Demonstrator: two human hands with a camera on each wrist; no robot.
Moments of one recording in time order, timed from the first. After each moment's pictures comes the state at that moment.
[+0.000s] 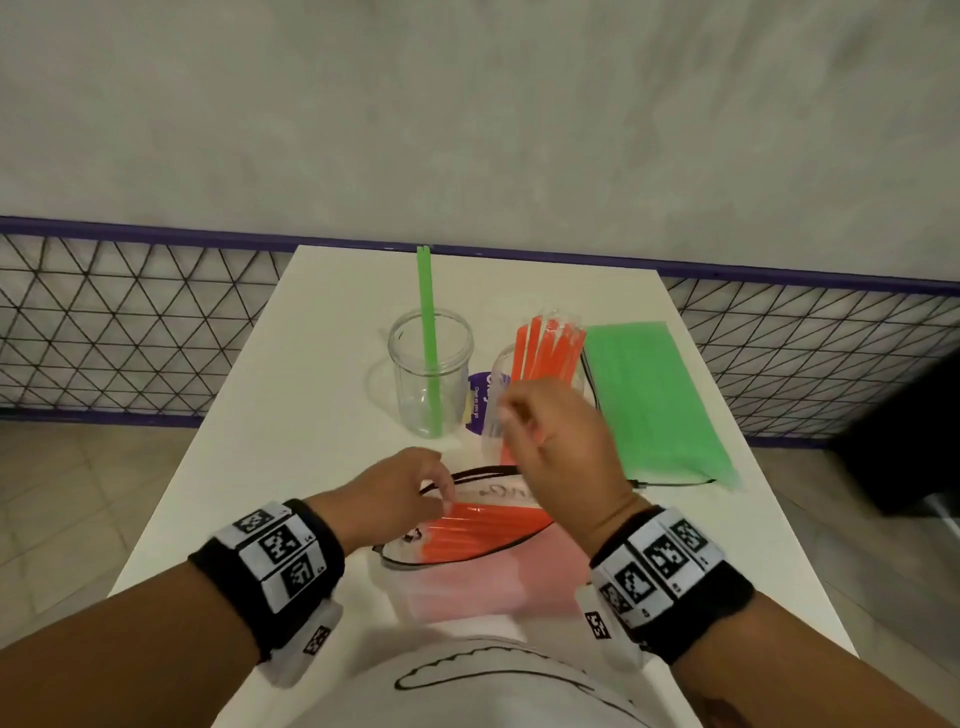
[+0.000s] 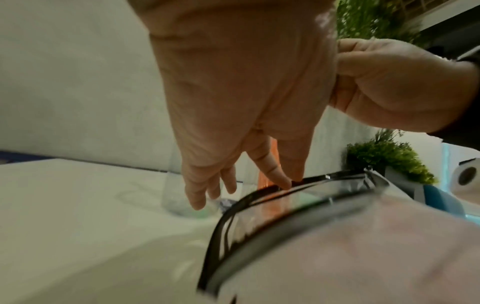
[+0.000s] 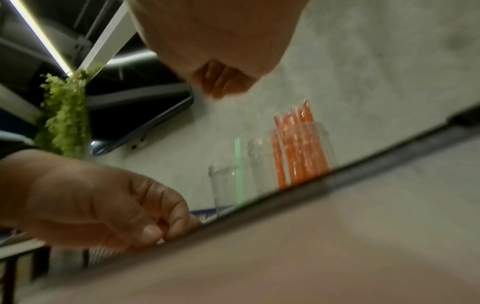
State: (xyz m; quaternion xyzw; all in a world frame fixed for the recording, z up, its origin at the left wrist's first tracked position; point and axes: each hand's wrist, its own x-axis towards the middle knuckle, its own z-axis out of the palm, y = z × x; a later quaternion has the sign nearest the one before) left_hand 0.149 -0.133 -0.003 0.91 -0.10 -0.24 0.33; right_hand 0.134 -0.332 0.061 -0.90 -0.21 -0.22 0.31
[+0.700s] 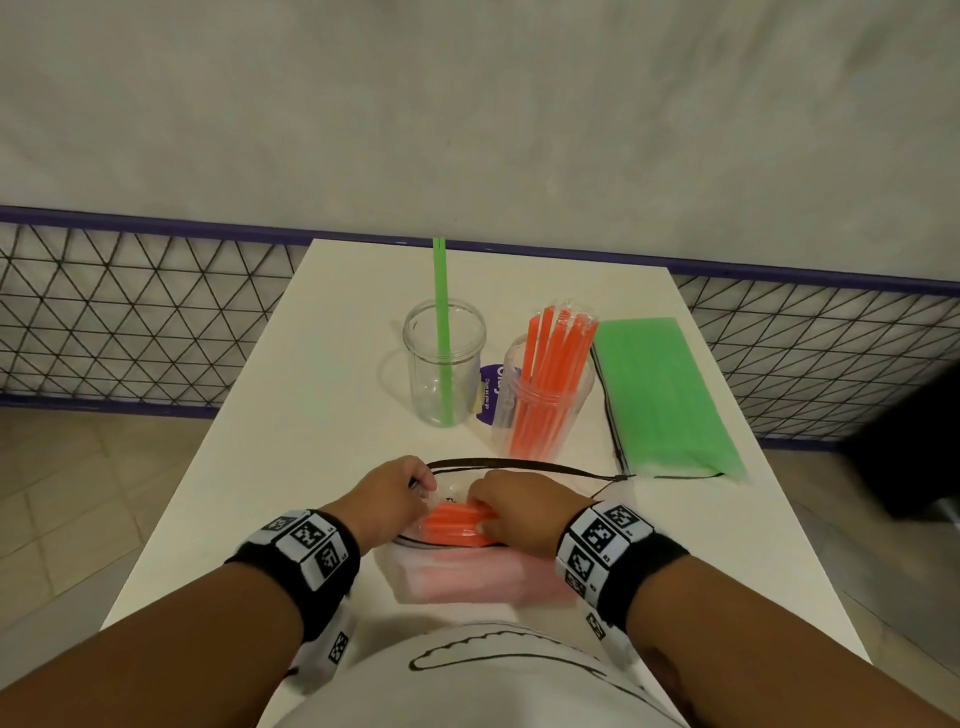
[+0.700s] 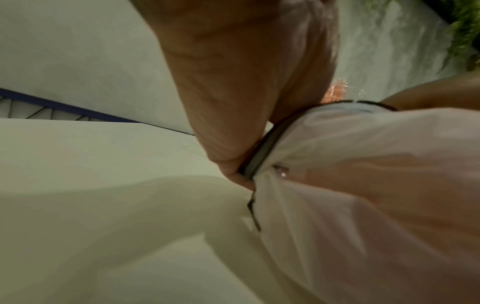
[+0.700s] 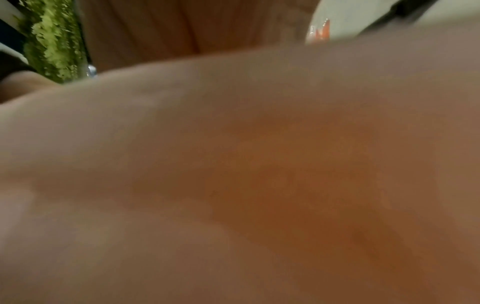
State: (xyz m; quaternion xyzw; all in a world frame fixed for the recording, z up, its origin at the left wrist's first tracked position) left_hand 0.136 -0.121 -0.043 0.88 0.05 -0.22 0.42; right_hand 0.133 -0.319 -0.005 -0.92 -0.27 0.25 0.10
